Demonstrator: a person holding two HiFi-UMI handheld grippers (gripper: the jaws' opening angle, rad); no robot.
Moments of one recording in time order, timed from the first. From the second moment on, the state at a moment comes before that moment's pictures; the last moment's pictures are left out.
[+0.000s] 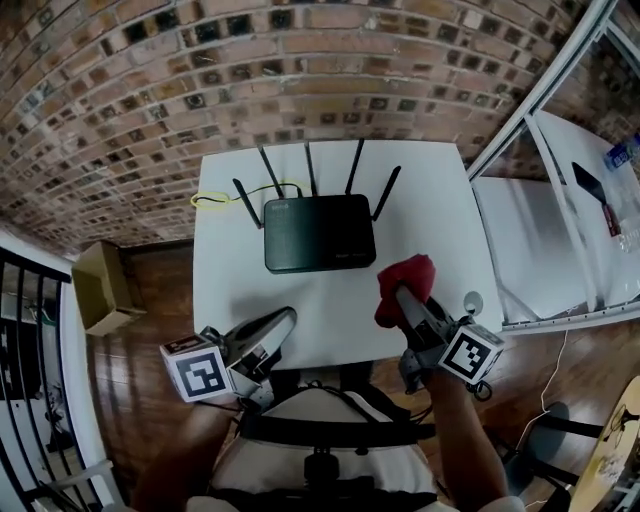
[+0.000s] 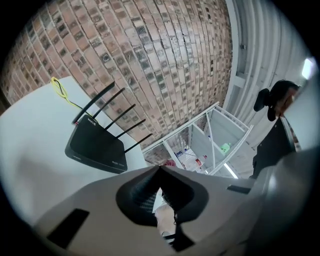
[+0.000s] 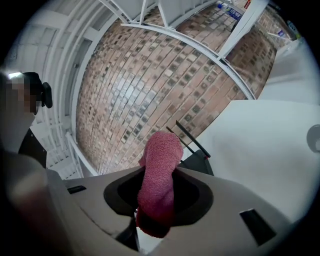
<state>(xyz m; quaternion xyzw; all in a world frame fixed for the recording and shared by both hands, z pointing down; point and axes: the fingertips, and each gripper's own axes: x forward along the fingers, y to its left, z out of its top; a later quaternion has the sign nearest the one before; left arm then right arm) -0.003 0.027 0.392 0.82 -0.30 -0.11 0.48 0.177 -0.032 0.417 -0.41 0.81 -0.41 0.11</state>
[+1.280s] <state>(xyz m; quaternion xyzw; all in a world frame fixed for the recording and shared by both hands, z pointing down) 0.124 0.038 0.369 0.81 -0.38 -0.11 0.44 0.262 -0.019 0.401 -0.28 0.86 -0.42 0.05</state>
